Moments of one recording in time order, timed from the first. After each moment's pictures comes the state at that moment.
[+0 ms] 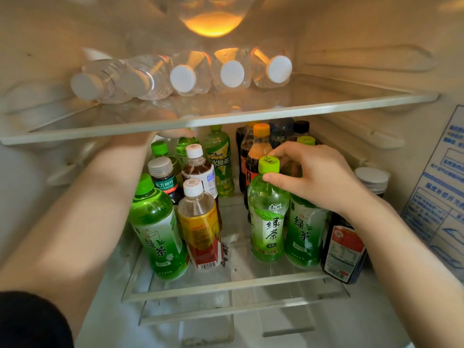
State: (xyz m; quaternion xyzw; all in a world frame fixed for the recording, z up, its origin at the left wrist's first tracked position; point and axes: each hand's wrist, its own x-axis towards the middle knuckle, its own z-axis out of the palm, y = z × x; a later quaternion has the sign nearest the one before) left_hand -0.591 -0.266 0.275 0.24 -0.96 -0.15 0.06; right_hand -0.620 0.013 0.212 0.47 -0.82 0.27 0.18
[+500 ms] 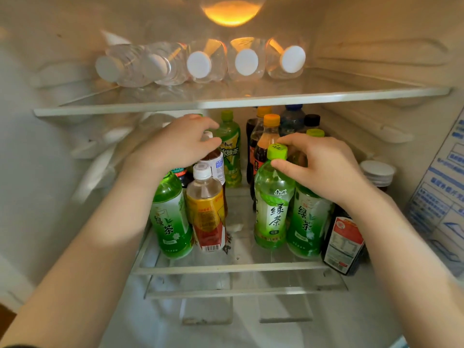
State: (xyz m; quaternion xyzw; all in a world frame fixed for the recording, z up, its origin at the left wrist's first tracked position) left_hand -0.518 -0.215 0.249 0.12 -0.97 -0.05 0.19; right_hand -0.621 0.013 0.208 0.47 -0.81 0.24 0.24
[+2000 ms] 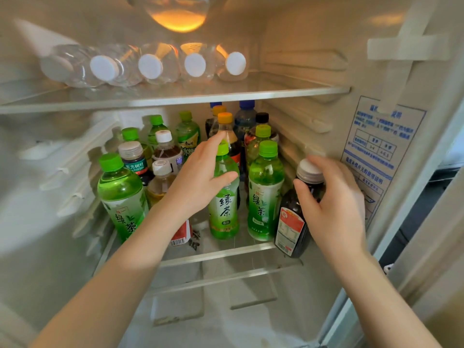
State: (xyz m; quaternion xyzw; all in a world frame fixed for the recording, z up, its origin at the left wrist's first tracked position) left_hand -0.522 -0.125 0.180 -0.01 -0.93 -0.24 0.27; right_hand -0.551 0.093 0.159 0.22 -0.81 0.41 0.35
